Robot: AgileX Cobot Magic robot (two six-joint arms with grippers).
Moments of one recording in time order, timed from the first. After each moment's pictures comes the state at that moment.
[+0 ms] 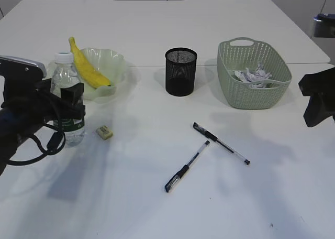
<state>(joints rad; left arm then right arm) -0.29 1.93 -0.60 -0.09 -1.08 0.07 0.14 1.44 -1.13 0.04 1.10 0.09</state>
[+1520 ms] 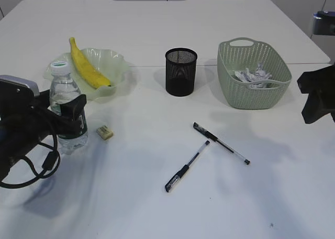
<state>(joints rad) -0.22 2.05 -0.52 0.06 -1.29 -0.02 0.14 1.44 -1.13 0.04 1.08 0.10</state>
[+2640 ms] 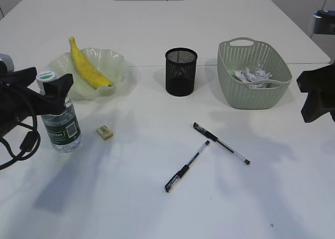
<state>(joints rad) -0.22 1.78 -0.48 0.02 -1.16 -0.02 0.14 1.44 -1.13 0.04 1.07 0.10</state>
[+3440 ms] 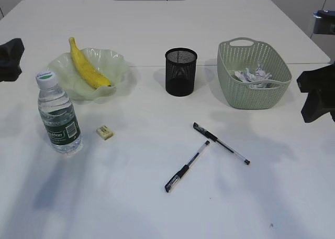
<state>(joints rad) -0.12 1.54 -0.48 -0.12 -0.96 -0.02 0.14 1.44 -1.13 0.04 1.07 0.10</state>
